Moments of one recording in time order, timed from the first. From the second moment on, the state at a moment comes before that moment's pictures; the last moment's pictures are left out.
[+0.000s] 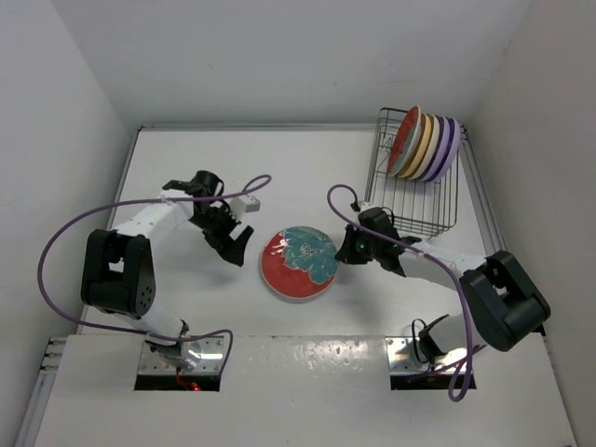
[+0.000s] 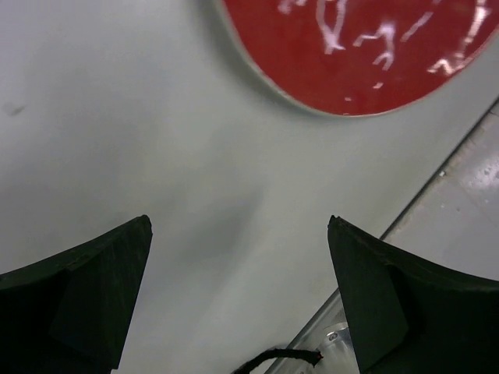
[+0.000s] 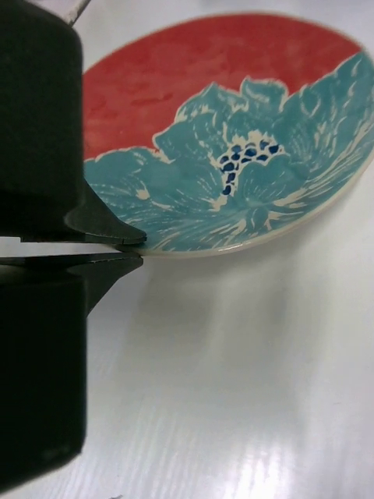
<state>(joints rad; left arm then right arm) -0.15 1.57 1.09 -0.90 0.48 0.58 0.53 1.41 0.56 0.04 -0.14 0.51</state>
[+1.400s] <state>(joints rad) -0.31 1.78 1.12 -0.85 0.56 0.57 0.58 1.45 0.44 0.38 -0.35 0.72</state>
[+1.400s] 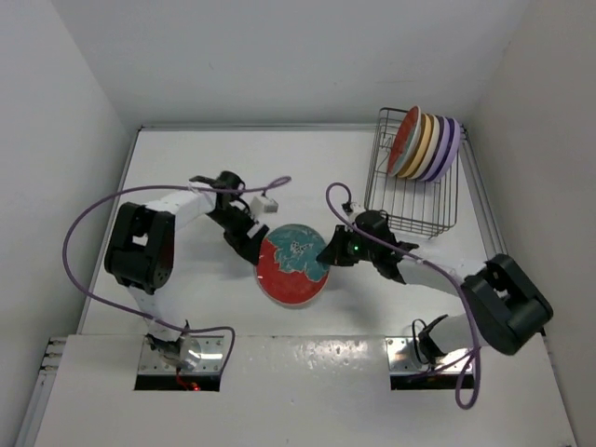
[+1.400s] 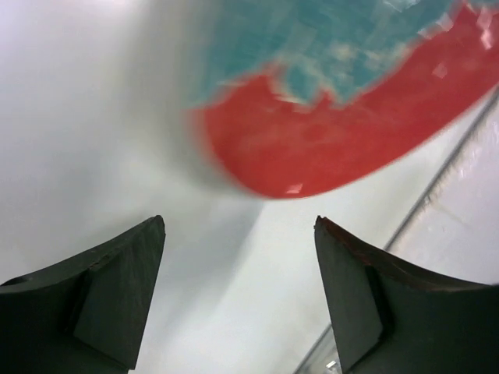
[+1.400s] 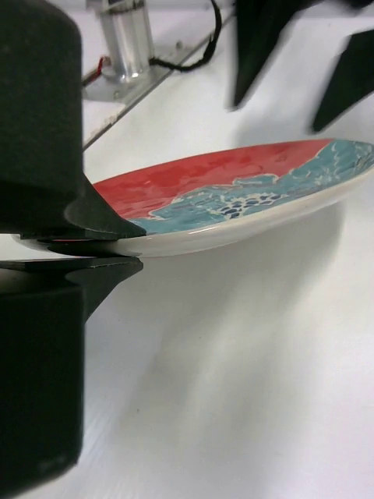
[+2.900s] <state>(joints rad) 0.12 1.65 1.32 -0.96 0.68 0.57 0.35 1.95 1.37 0.46 1.01 -0.36</state>
